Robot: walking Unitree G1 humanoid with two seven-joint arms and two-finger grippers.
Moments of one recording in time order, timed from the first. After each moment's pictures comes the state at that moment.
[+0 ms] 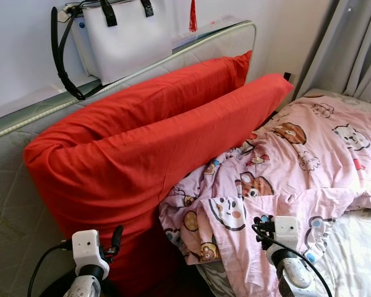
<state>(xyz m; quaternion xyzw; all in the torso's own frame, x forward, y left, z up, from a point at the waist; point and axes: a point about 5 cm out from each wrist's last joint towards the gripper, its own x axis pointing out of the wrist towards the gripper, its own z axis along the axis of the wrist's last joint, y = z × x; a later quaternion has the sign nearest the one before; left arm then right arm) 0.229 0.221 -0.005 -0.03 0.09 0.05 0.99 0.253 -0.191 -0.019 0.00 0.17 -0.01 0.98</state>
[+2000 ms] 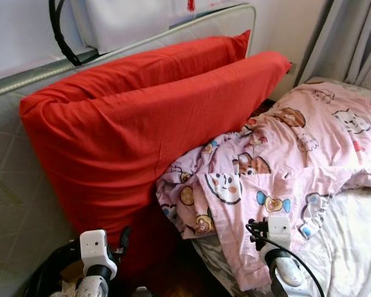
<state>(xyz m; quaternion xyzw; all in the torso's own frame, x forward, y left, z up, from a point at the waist) 0.228 0.207 0.000 -0.04 0.09 0.04 0.99 0.258 -0.173 -0.020 0.02 0.18 0.00 0.98</state>
